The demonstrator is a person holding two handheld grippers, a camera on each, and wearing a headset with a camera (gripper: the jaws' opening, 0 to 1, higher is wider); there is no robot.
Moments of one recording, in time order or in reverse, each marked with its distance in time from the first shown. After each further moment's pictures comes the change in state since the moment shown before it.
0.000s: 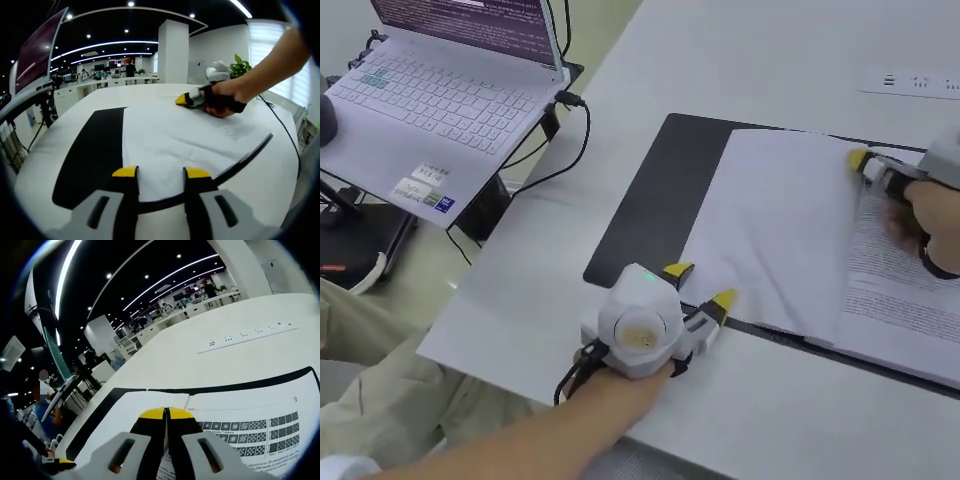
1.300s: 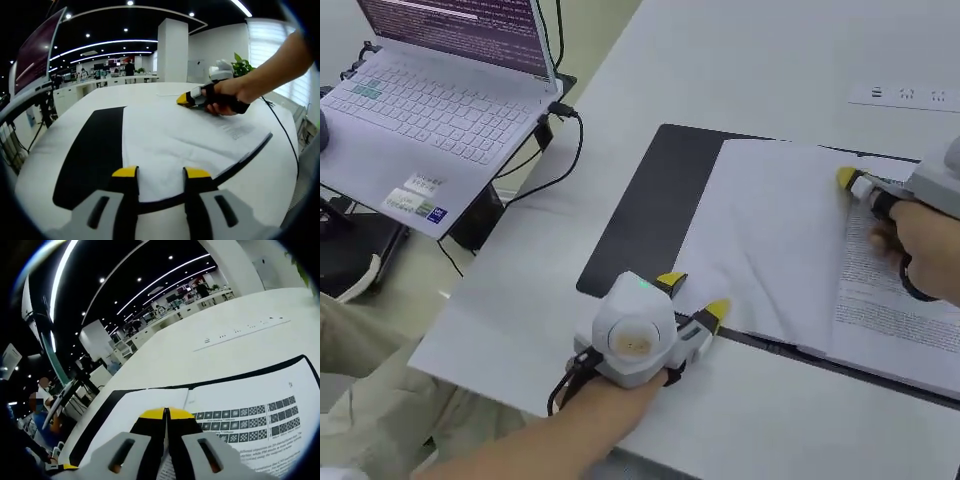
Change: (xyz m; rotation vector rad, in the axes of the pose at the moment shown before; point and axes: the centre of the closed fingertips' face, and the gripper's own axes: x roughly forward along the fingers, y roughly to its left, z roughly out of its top) left arm -0.001 -0.001 0.000 0.005 0.011 -0.002; right arm 0.001 0.003 0.010 0.058 -0.017 -0.040
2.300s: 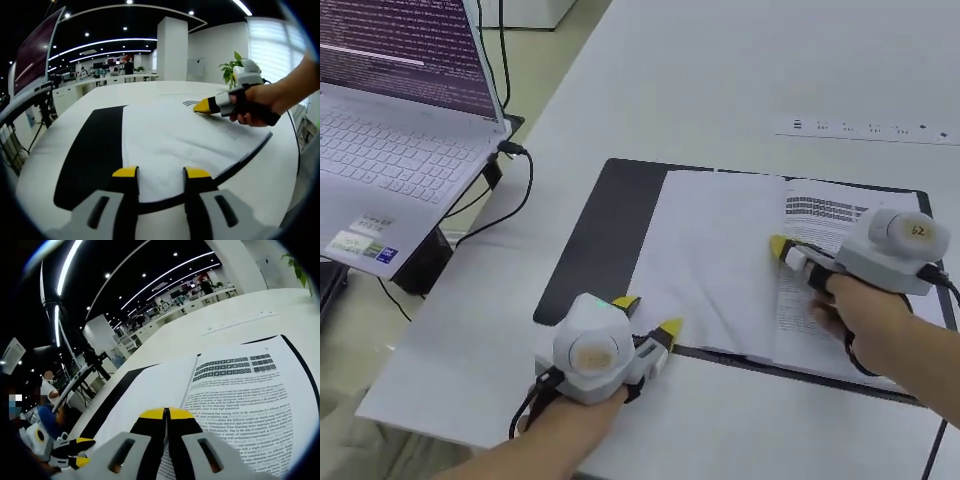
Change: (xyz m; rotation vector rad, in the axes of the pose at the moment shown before) left arm 0.000 0.001 0.000 0.006 0.017 -0.003; right arm -0.078 0.038 -0.058 -0.023 0.033 0.016
